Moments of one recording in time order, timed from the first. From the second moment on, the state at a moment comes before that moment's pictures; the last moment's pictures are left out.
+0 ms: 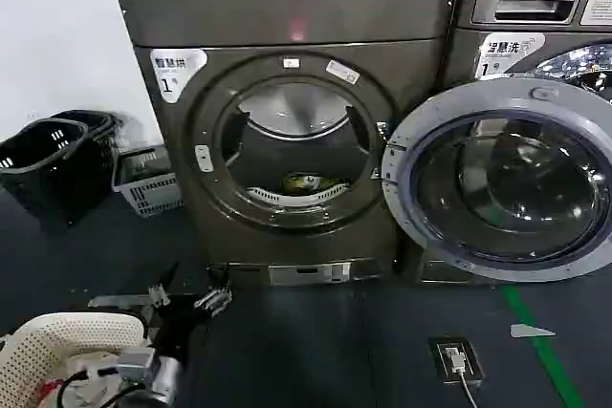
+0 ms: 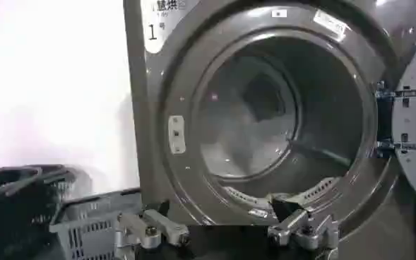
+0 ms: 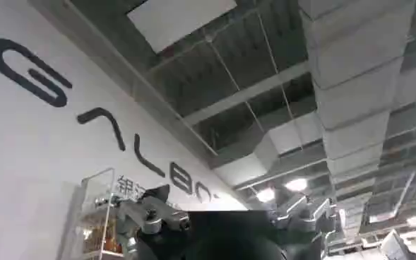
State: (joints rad) left arm 1.49 -1.48 -0.58 -2.33 0.00 0.38 0.01; right arm -1.65 1.04 2.38 2.02 0.96 -0.16 0.05
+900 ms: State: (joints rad) left arm 1.49 -1.48 -0.58 -2.36 -0.01 0.39 -0.02; right arm -1.66 1.04 2.38 2.03 0.99 -0.15 0.05
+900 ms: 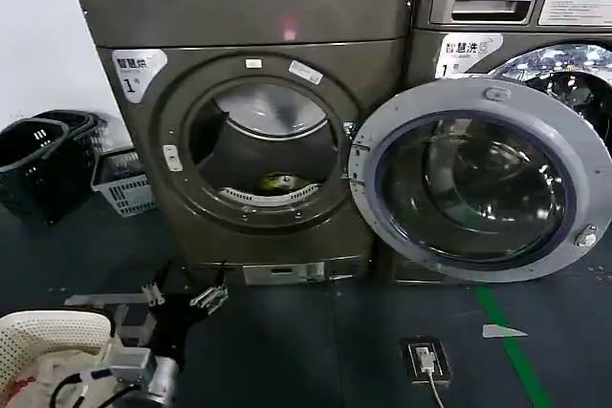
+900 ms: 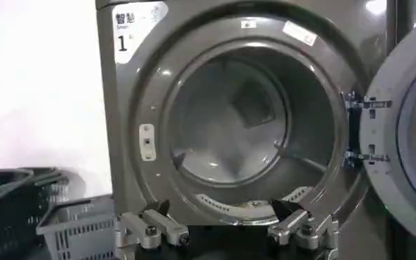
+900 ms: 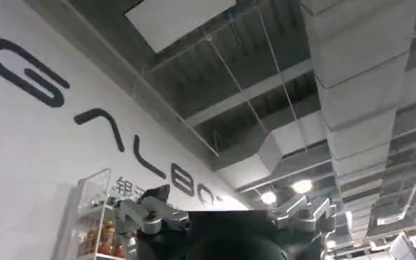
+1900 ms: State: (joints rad) left arm 1.48 -1.49 -0.58 -2.37 0.00 0.37 -0.03; right arm -1.66 1.05 2.37 2.04 0.98 -0.10 0.01
